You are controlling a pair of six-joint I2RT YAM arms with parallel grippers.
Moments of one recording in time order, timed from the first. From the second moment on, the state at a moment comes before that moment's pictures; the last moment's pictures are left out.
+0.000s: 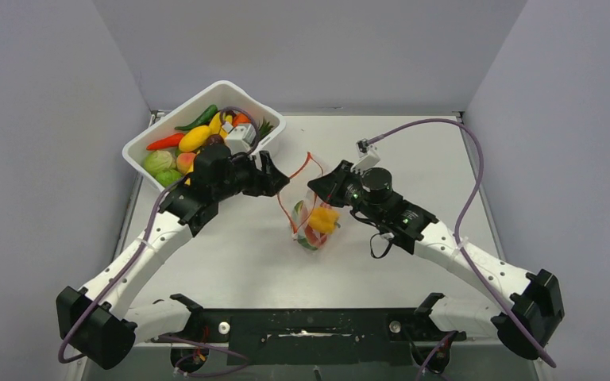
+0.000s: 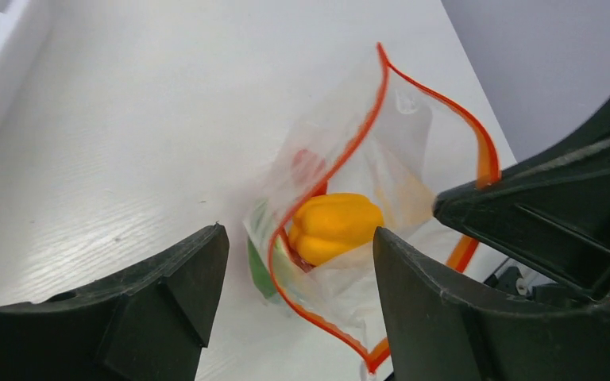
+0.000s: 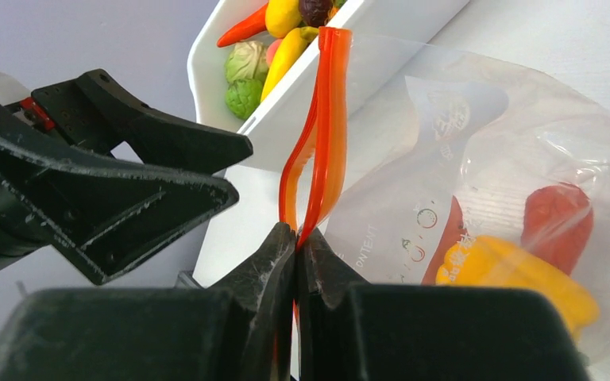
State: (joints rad) left arm -0.52 1.15 1.02 -0.25 0.23 -0.49; right arm 0.77 1.17 0.91 0.00 0.04 0.85
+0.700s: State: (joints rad) left arm -0.20 1.33 1.25 -0.47 -0.09 -0.23; right arm 0.77 1.00 0.87 -0.05 0.10 0.77
